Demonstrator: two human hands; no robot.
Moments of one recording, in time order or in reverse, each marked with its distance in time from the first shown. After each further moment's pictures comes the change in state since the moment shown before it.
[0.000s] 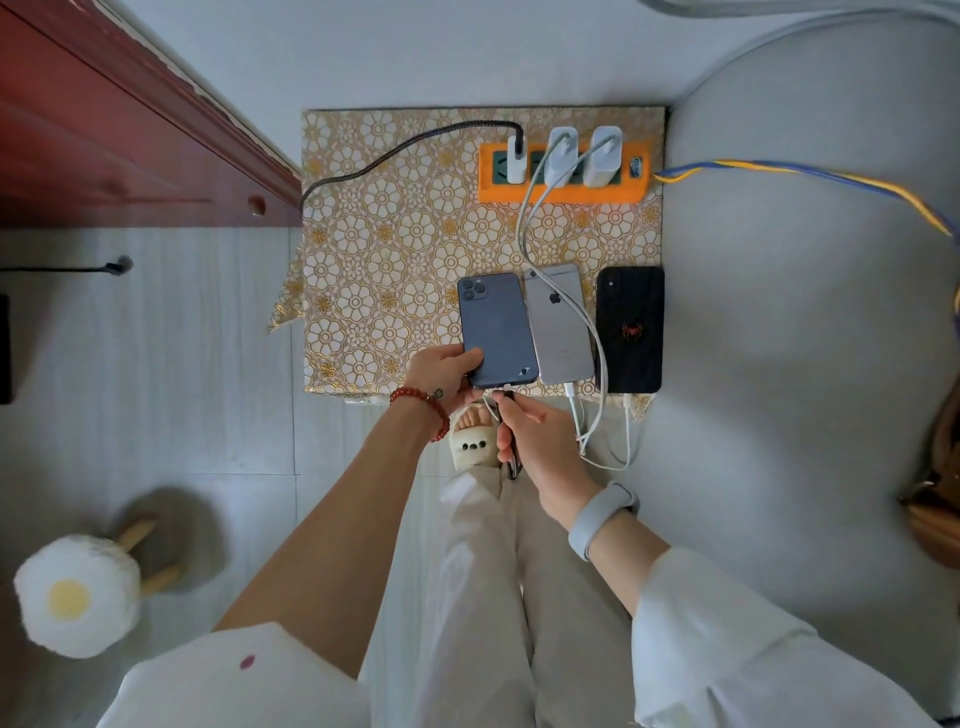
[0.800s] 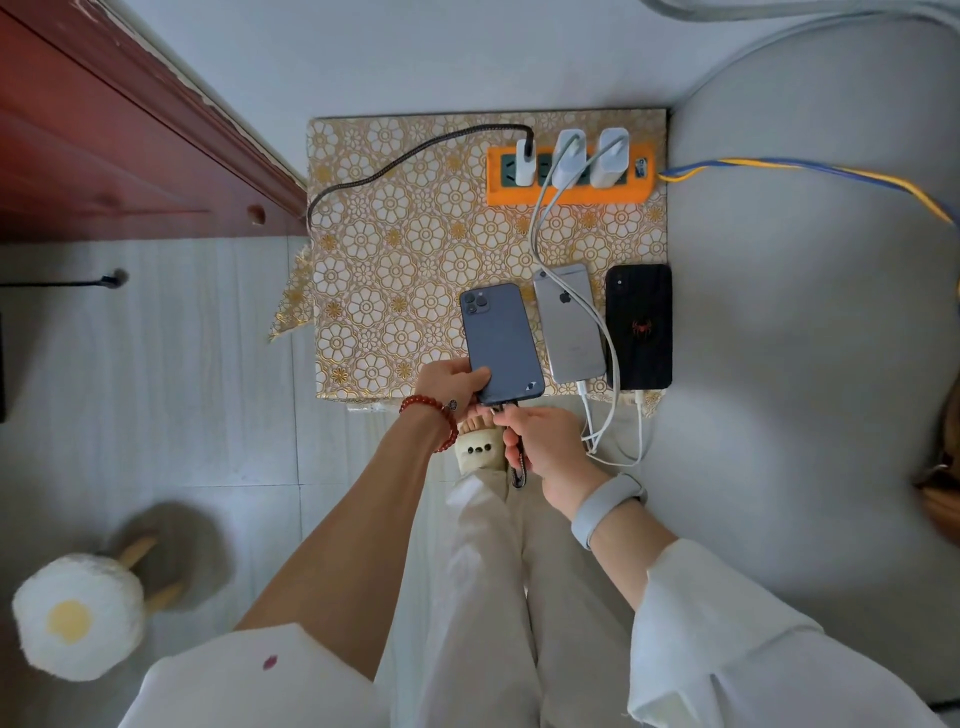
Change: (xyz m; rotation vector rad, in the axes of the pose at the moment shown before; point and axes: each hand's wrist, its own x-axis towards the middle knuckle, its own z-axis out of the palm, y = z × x) left_hand 0.007 -0.011 -0.017 0.167 -0.009 -0.046; right_hand 0.000 -0.004 0.017 0.101 0.030 0.215
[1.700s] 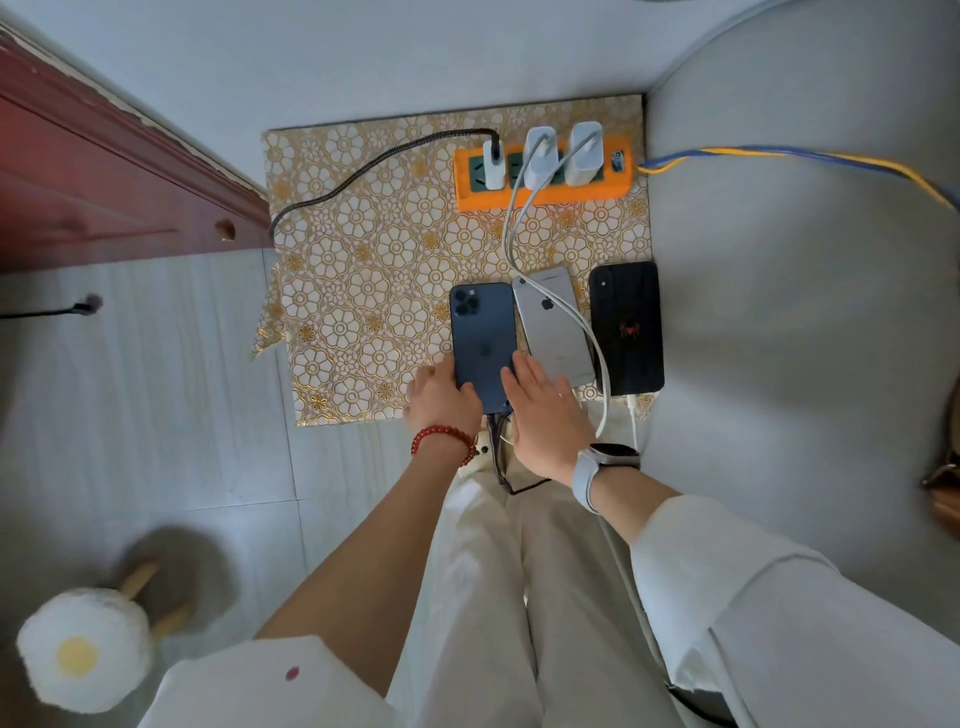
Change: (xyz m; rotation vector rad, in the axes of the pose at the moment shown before) left_hand 0.021 -0.013 0.018 0.837 0.334 0.289; right_hand 0.055 -0.007 -0.029 -1.607 -0.075 -0.559
